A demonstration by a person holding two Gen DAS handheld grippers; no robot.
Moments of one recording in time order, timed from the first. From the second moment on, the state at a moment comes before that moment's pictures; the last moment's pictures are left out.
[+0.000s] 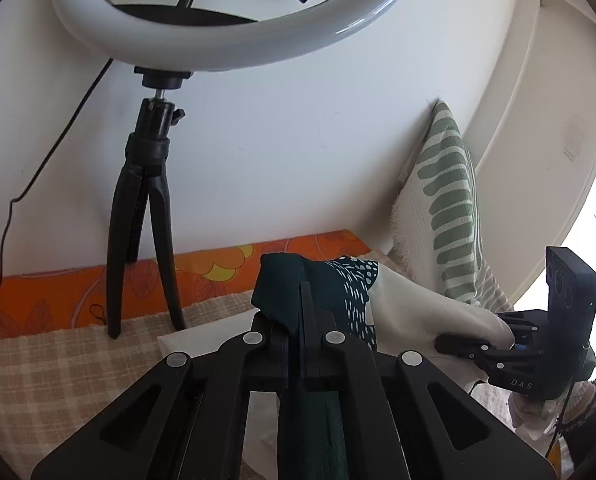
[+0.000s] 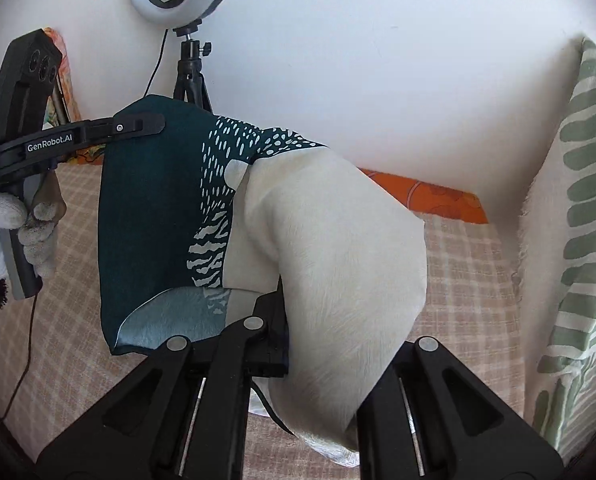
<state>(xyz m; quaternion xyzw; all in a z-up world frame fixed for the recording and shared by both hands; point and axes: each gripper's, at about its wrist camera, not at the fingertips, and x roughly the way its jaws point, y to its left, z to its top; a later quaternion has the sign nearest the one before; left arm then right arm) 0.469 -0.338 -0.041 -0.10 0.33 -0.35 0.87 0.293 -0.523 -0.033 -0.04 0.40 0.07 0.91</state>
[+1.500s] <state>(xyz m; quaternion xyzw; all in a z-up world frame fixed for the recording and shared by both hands) 0.485 -0.286 -0.078 -0.11 0.35 -0.27 0.89 0.411 -0.643 -0.061 0.18 0.37 -0.05 0.91</state>
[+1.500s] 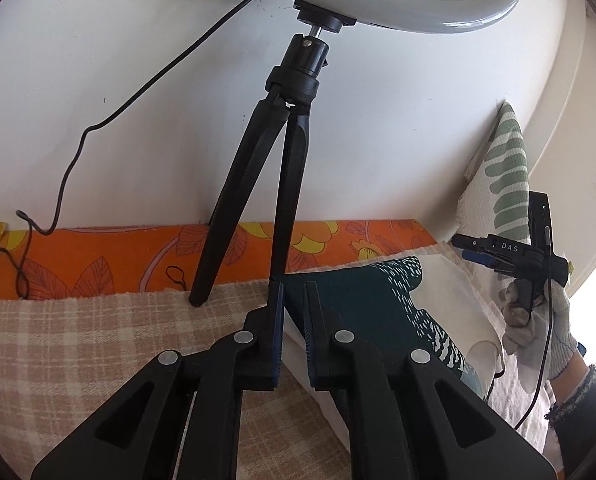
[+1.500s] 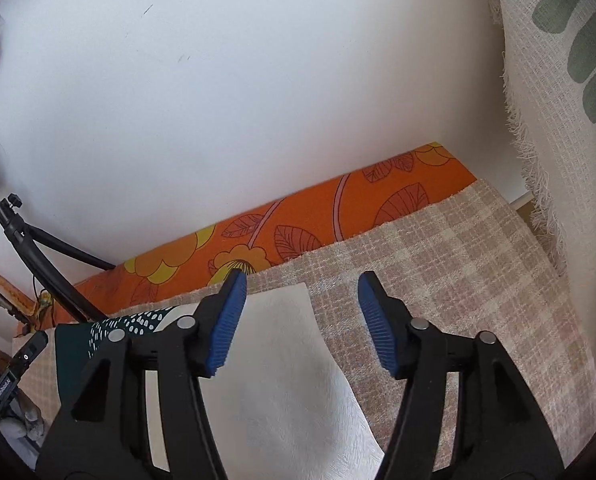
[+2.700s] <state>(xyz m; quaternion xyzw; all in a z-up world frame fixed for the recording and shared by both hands) 0.238 -0.232 0.039 0.01 0.26 -0.27 0.93 0.163 -0.473 0.068 0.03 0.29 -0.11 0.95</state>
